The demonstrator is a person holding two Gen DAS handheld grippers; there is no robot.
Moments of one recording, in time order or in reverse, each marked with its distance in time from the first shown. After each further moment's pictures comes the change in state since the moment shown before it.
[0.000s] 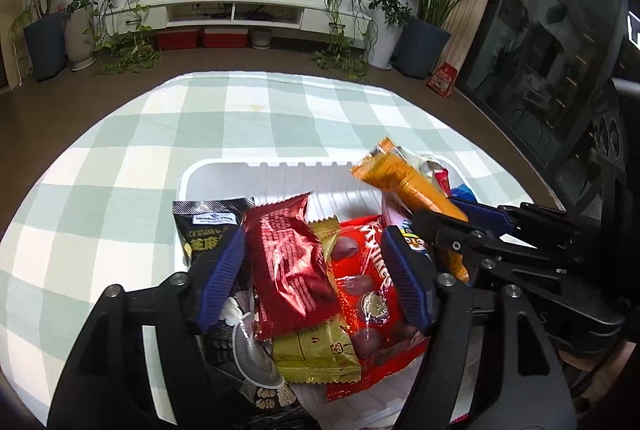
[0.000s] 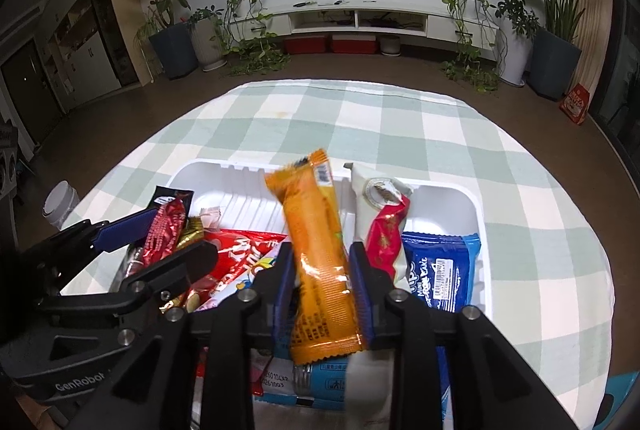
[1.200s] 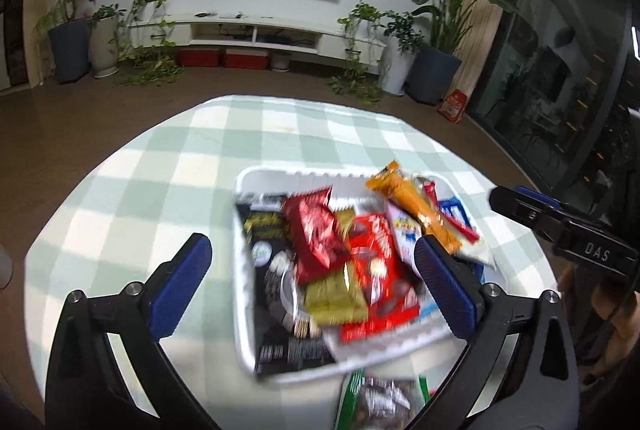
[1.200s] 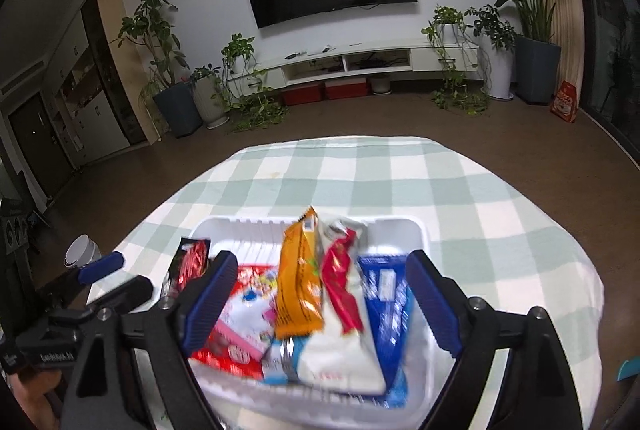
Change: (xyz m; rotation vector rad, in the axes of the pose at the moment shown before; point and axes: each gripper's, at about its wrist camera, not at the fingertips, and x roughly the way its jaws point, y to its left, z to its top) left arm -0.082 0.000 -0.027 -0.046 -0.090 0.064; right arm -0.070 -0.034 -0.011 0.106 -0.178 0.034
